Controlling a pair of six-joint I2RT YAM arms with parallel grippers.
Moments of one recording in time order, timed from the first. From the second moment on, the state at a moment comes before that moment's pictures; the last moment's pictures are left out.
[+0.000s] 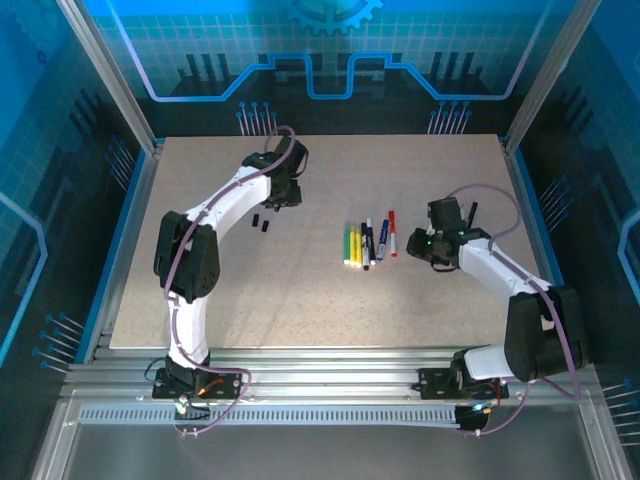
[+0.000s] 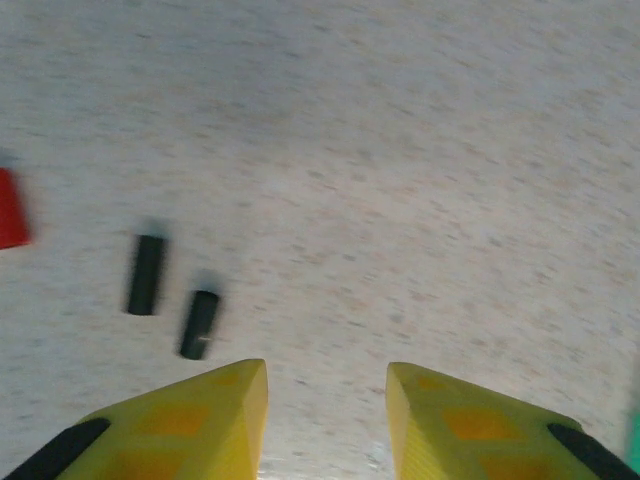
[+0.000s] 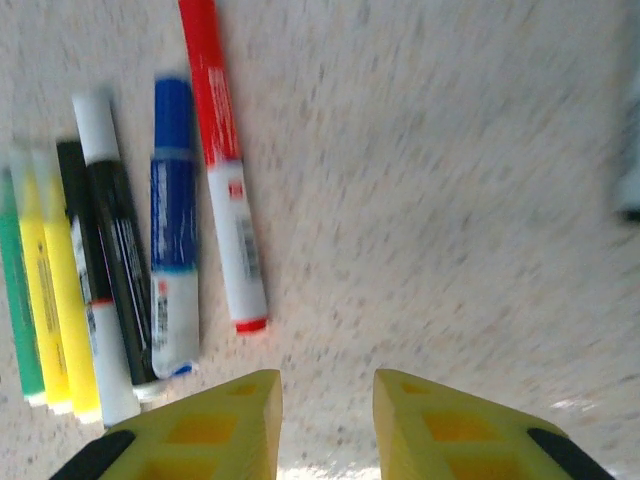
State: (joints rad) left arm -0.41 2.02 1.75 -0.90 -0.21 -0.56; right arm 0.19 1.39 0.79 -0.46 -0.08 0.52
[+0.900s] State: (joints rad) left arm -0.57 2.26 1.93 -0.86 0.02 -0.56; right arm 0.38 1.43 0.81 -0.41 -0.14 0.65
